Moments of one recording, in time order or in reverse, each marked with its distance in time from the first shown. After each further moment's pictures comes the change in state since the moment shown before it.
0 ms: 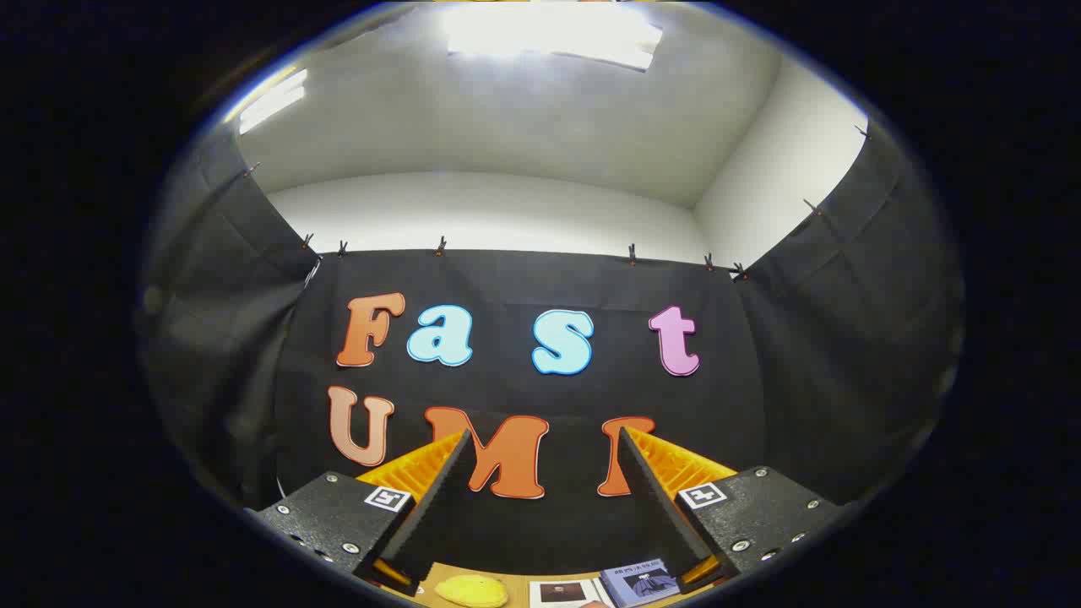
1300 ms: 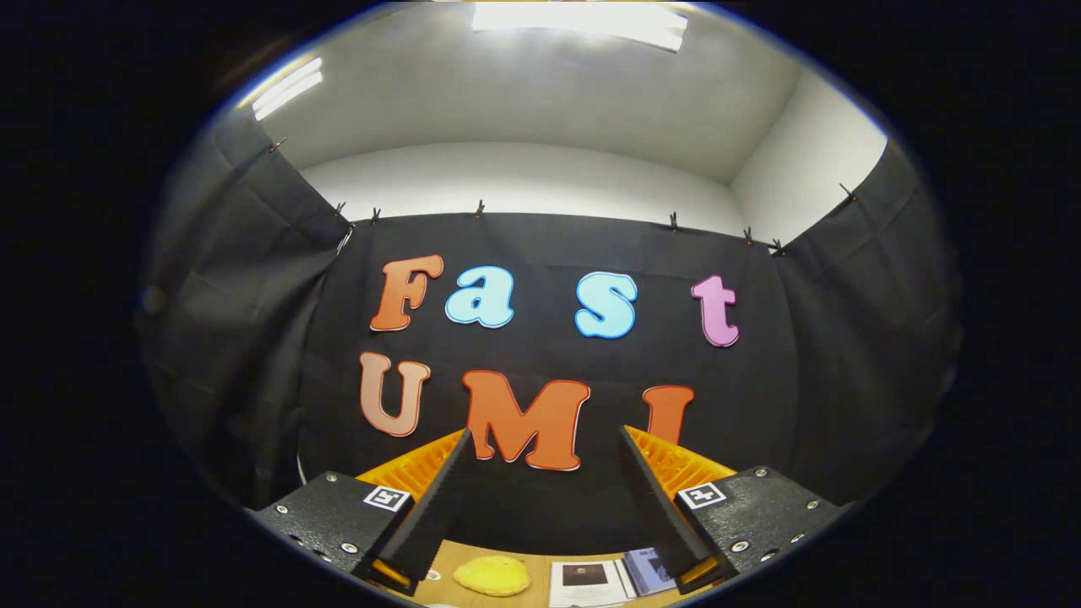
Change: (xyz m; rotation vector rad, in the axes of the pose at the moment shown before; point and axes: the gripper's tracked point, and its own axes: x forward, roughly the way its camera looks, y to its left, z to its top) arm -0.014 0.077 -0.072 0.016 0.162 0.152
